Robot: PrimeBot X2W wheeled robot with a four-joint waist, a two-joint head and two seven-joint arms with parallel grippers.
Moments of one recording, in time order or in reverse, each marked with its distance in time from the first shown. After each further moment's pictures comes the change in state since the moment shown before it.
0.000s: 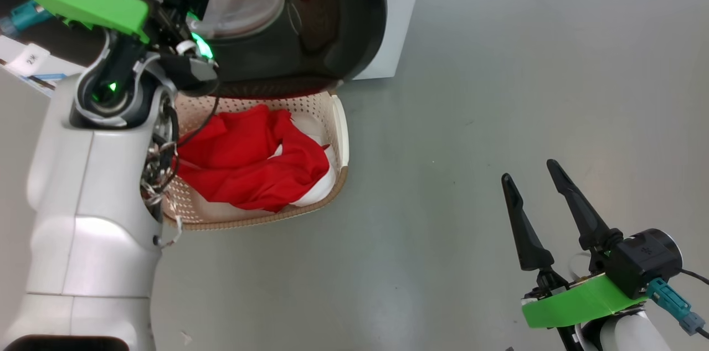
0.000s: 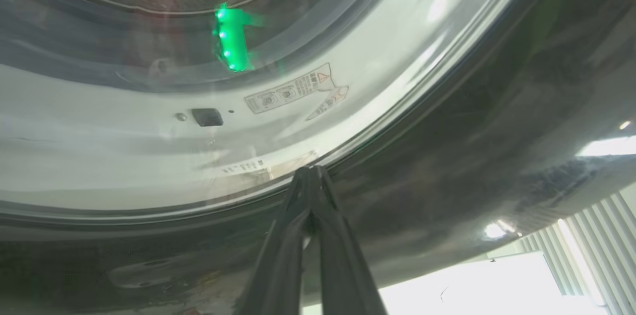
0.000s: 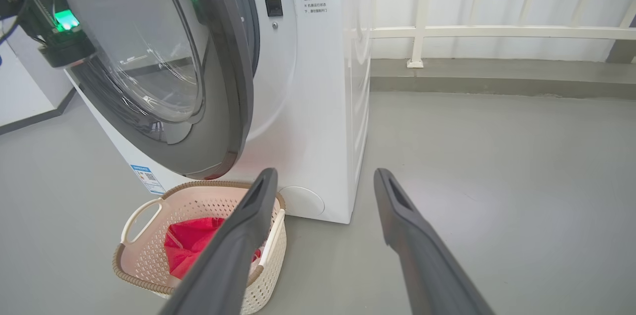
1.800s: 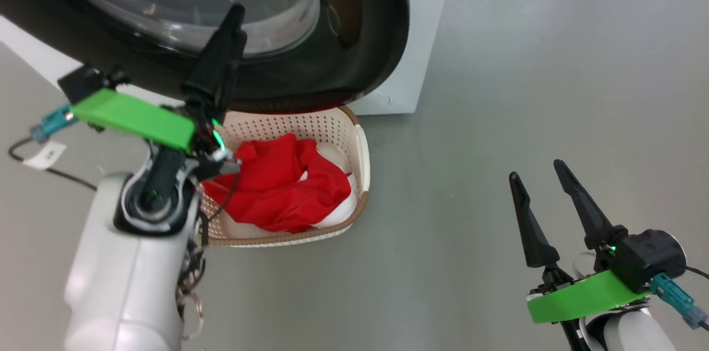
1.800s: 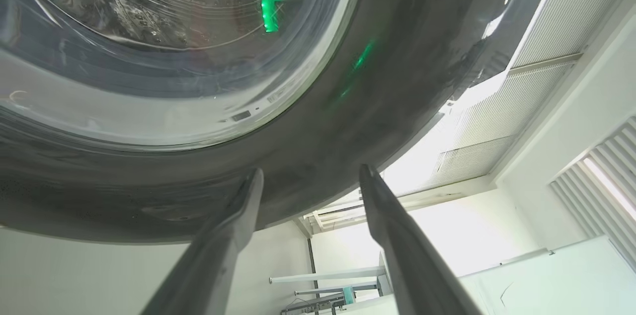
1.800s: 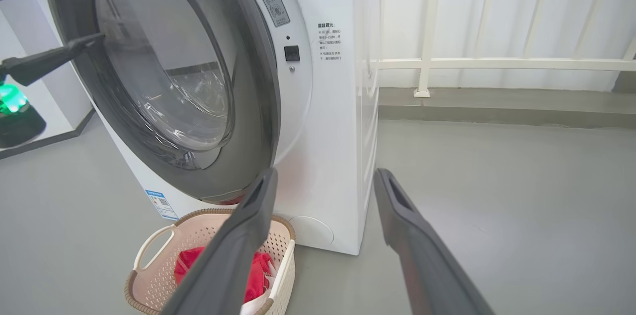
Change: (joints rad) left arm 0.299 0.004 -0.029 -0.234 0.143 -0.016 -0.162; right arm -0.017 -0.003 -0.011 0.044 0.013 0.000 -0.009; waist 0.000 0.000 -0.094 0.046
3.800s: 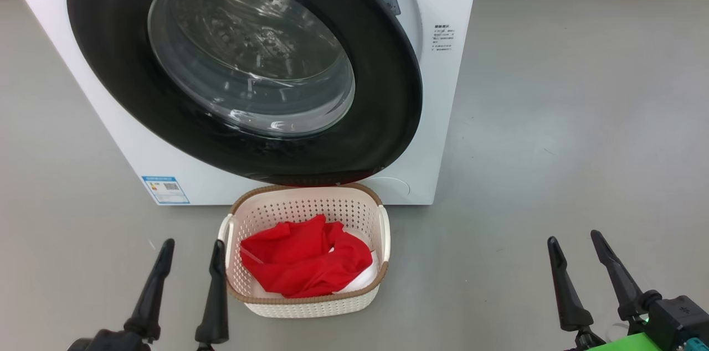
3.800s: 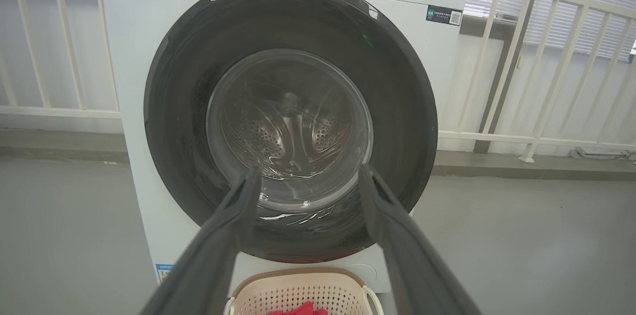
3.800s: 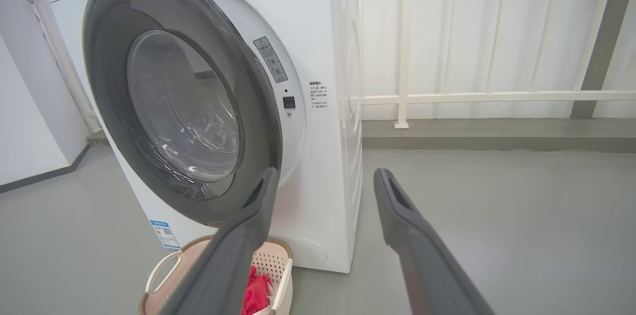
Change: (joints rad) left arm 0.819 0.091 -0.009 -0.524 1.304 0.172 -0.485; right arm 0.224 0.011 -0.099 -0.038 0.033 0.000 0.000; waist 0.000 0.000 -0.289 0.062
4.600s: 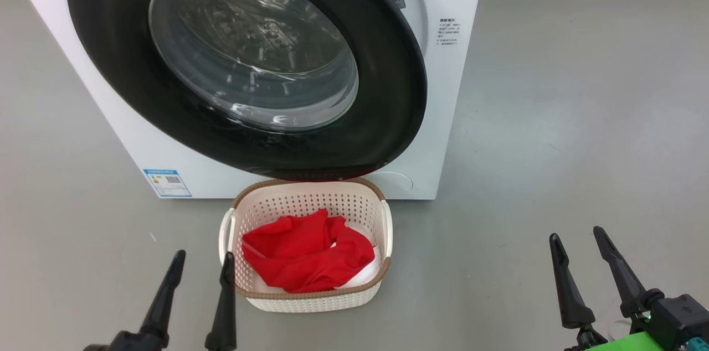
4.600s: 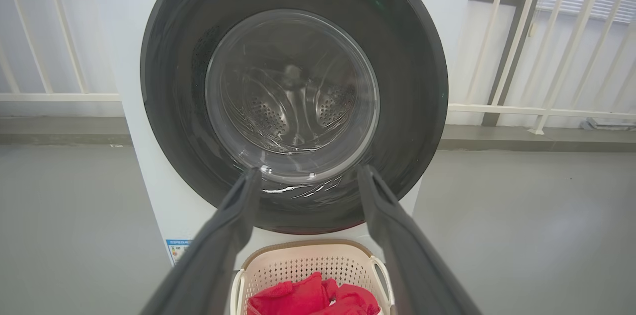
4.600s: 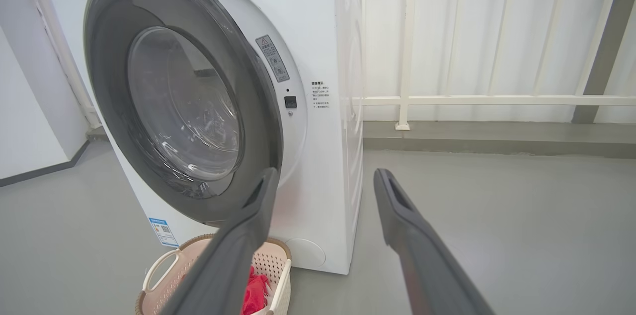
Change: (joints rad) left arm 0.000 -0.019 -0.003 0.072 0.058 -0.007 -0.001; right arm 0.001 0.000 -0.010 -0.018 -0.017 0.000 0.000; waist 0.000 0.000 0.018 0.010
